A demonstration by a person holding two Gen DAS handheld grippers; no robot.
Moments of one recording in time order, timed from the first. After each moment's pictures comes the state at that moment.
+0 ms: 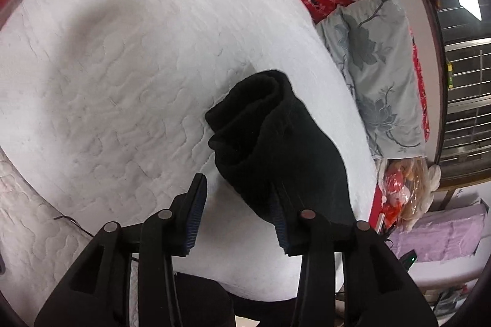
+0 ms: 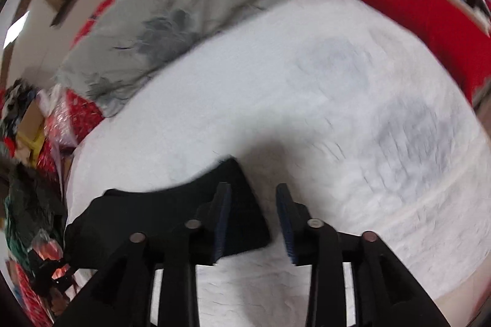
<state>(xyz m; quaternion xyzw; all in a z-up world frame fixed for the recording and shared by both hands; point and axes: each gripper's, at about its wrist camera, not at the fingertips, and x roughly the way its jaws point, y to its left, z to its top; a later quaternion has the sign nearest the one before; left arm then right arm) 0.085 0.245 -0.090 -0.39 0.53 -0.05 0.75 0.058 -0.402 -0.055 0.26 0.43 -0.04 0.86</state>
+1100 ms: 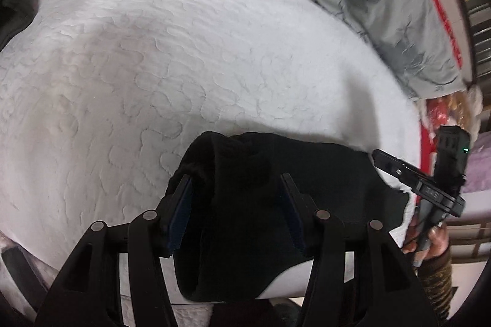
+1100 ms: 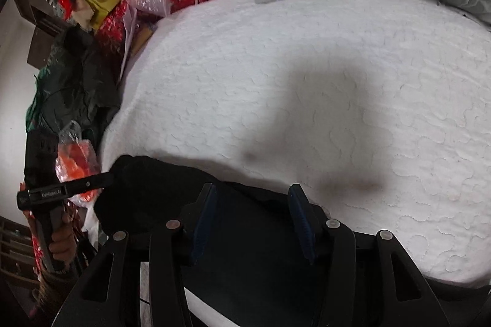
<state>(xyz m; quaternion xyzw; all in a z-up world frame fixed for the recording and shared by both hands) 0.207 0.190 -0.073 -0.18 0.62 -0.09 0.76 0.245 -0.120 -0.081 0.11 0.57 0.26 0.77</state>
